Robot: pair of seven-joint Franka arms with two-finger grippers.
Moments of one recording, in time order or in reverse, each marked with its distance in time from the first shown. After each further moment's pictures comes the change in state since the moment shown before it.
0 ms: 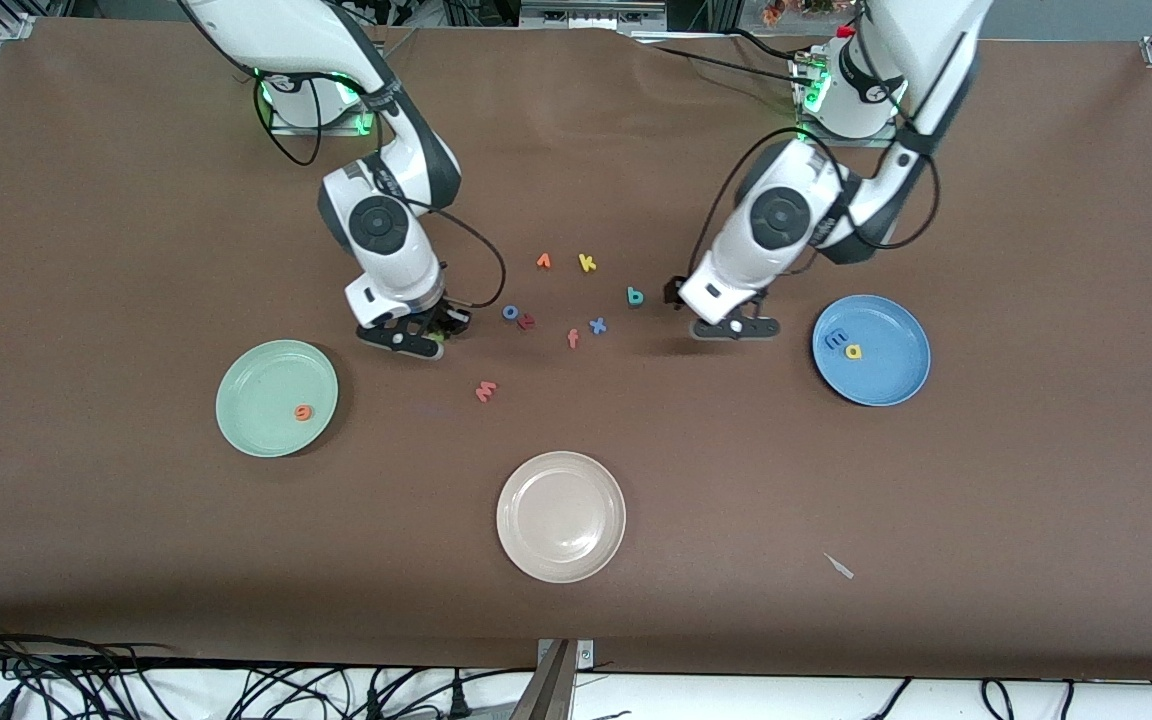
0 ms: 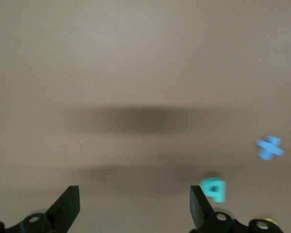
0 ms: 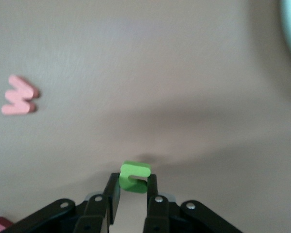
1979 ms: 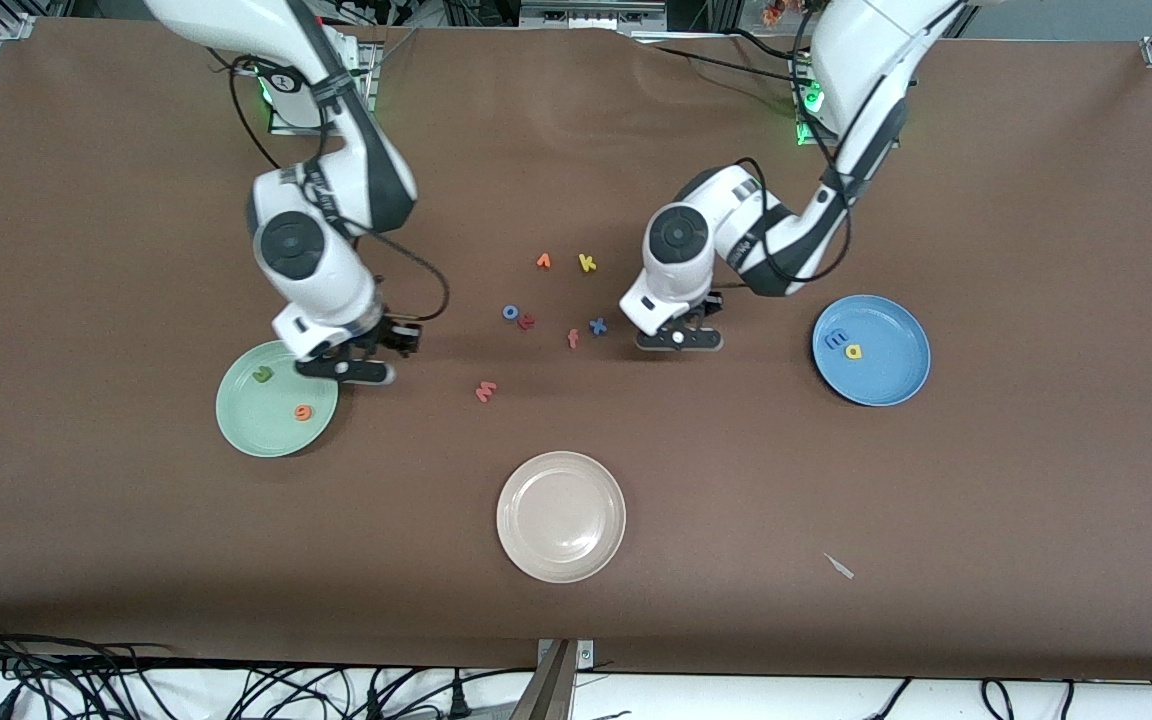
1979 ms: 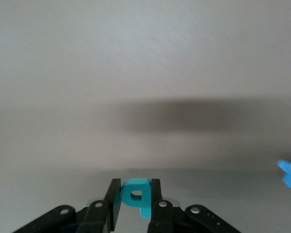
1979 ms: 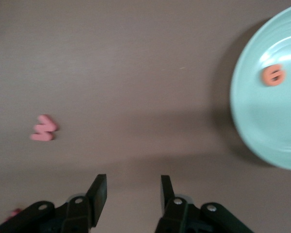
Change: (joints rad) left arm -0.044 0.173 0.017 0.259 0.254 -0.270 -0.094; right arm 0.078 -0.013 -0.131 0.131 0.107 -0.131 -0.198
